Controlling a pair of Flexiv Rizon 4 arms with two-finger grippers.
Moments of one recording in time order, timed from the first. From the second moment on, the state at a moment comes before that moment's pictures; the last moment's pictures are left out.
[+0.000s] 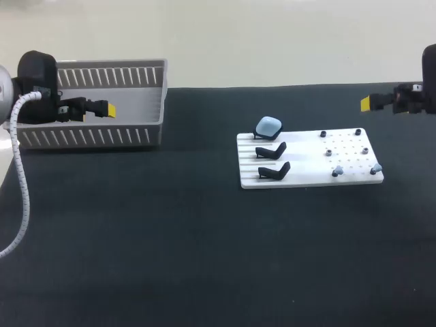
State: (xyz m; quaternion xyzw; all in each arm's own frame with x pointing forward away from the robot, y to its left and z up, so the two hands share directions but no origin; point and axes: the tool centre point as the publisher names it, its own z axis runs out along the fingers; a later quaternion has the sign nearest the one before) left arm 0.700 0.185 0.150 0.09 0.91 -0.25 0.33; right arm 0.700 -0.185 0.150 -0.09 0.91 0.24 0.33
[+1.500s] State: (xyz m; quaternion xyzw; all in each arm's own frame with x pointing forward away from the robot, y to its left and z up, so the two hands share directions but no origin) left arm 0.684 0.100 0.171 0.38 0.80 -0.28 0.36; right arm 0.700 -0.185 0.150 -0.09 0.91 0.24 0.33
